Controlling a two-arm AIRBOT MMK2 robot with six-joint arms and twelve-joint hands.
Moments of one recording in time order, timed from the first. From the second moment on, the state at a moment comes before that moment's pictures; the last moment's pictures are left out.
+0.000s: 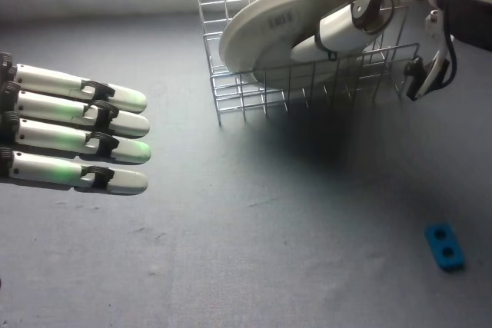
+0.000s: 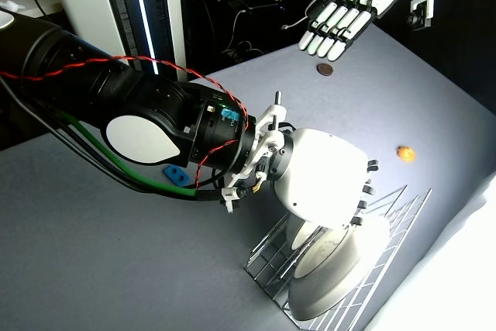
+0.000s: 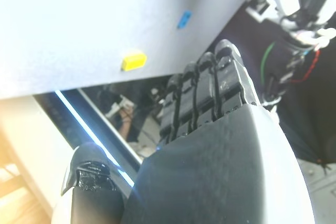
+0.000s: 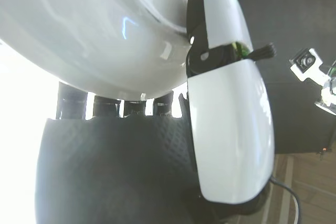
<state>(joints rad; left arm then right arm) 0.48 -0.61 1.17 1.58 -1.16 0.00 -0.39 -1.28 1.38 -0.20 0.23 -0.41</state>
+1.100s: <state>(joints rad) 0.49 -0.60 1.17 1.55 -1.15 0.00 -0.40 -1.28 1.39 -0.19 0.26 -0.41</state>
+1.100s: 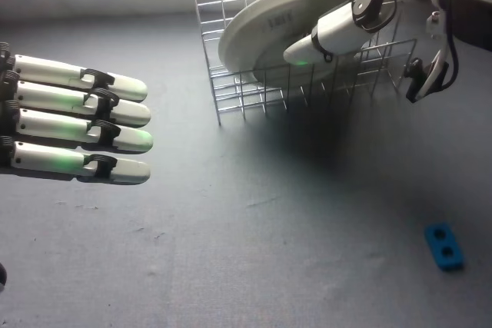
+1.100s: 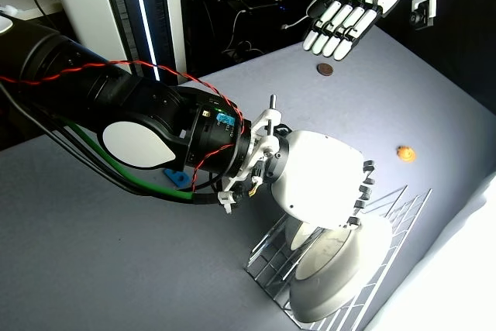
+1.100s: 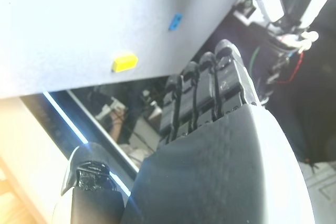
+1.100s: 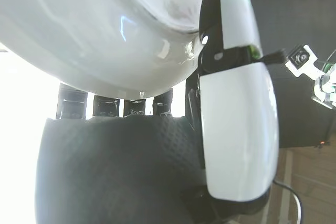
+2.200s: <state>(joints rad) 0.49 -0.59 1.17 1.54 -1.15 0.00 -0.37 -1.21 1.30 -0.19 0.27 -0.46</state>
